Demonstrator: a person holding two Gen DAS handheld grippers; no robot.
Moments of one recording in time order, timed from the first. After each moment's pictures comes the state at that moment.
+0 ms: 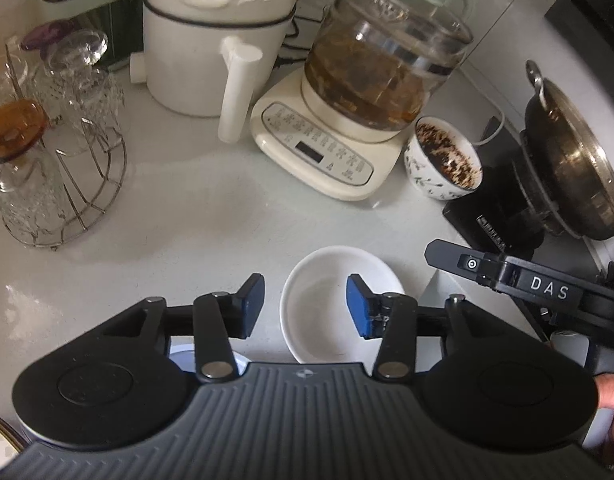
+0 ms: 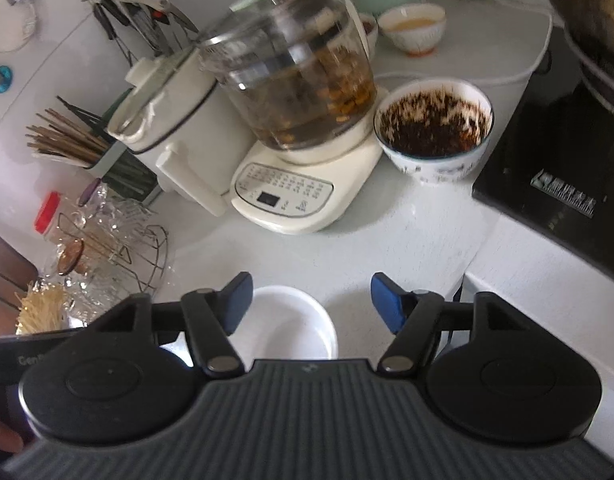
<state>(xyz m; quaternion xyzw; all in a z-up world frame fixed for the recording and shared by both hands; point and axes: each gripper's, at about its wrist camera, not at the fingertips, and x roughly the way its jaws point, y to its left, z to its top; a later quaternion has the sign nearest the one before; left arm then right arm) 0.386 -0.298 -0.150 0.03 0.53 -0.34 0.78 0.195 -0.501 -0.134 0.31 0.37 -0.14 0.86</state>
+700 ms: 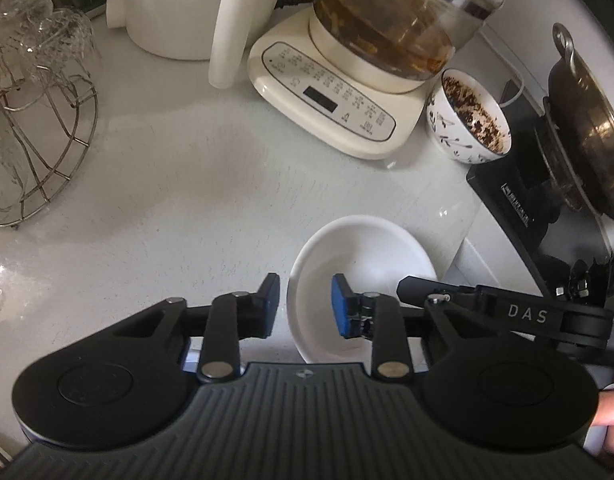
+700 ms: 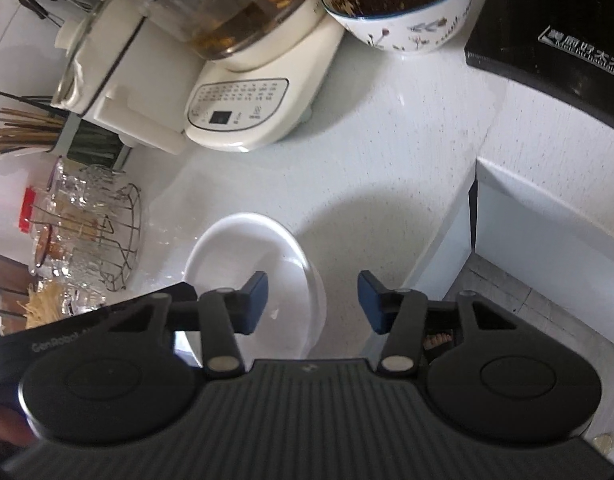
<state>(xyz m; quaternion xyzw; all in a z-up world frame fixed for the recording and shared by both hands) 0.404 -0.319 -0.203 0.04 0.57 -0.34 0.75 0.203 -0.508 -0.199 0.41 0.45 -0.13 0.79</state>
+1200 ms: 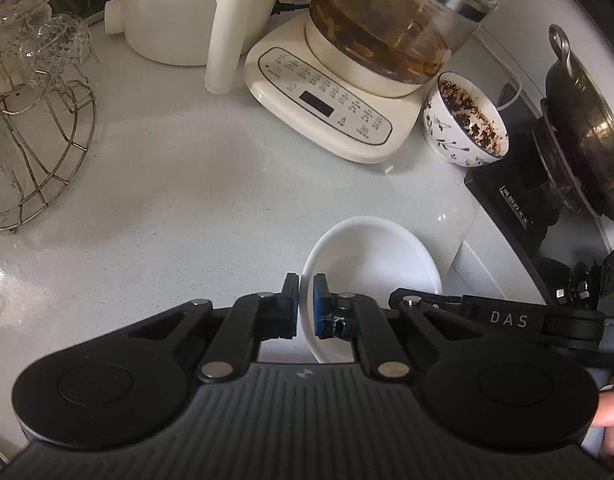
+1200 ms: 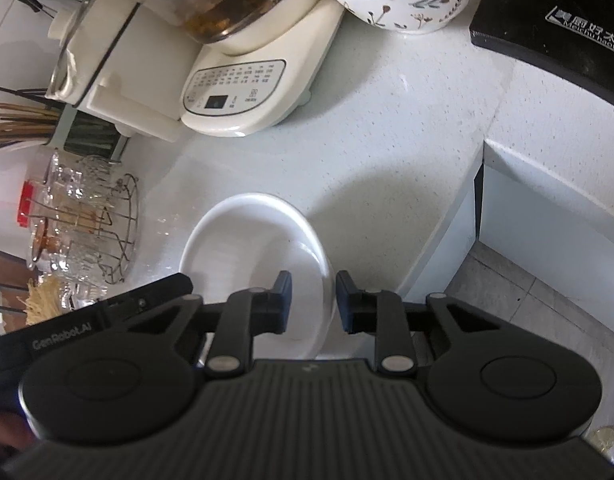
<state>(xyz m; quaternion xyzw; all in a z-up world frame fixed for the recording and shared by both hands) 0.402 -0.319 -0.200 0.04 0.56 -0.34 0.75 0.205 -0.505 -0.200 0.41 0.45 -0.12 0.78</state>
